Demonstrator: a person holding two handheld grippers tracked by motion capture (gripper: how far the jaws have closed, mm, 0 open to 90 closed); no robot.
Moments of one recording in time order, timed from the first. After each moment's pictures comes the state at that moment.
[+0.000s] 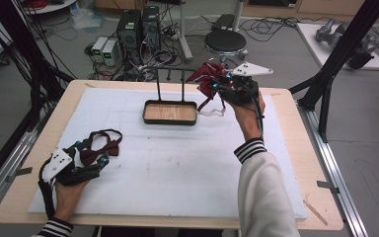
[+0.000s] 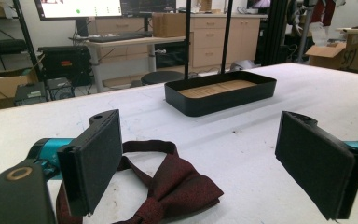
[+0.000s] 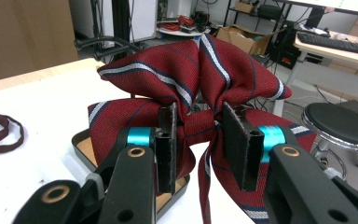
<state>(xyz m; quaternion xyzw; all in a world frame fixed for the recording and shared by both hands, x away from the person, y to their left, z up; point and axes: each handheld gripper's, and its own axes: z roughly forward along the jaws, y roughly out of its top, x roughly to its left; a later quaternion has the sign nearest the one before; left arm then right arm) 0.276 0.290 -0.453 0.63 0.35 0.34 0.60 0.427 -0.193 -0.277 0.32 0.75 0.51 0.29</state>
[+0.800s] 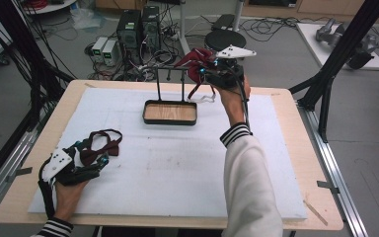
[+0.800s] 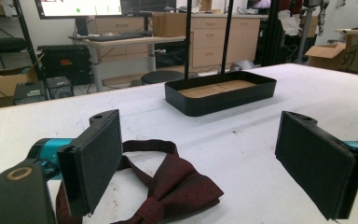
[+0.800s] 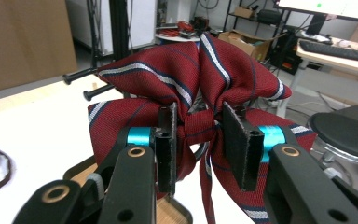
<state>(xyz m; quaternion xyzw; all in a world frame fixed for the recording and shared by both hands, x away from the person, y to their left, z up) 0.276 0.291 -0.453 0.63 0.36 0.34 0.60 0.463 -0.157 -0.258 0.32 0.74 0.51 0.29</state>
